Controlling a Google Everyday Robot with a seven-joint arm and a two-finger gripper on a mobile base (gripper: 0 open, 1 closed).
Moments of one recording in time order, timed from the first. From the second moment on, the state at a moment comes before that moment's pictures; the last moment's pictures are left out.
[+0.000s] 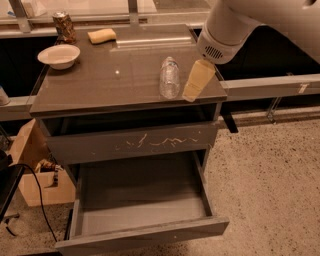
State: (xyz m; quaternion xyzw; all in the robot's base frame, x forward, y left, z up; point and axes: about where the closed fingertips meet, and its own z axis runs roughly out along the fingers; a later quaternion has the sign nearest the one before) arm 0.611 -0.123 0.951 -0.50 0.82 -0.11 0.26
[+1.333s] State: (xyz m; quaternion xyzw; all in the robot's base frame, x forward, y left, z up) arm 0.618 -0.117 0.940 -0.36 0.89 -0.08 0.27
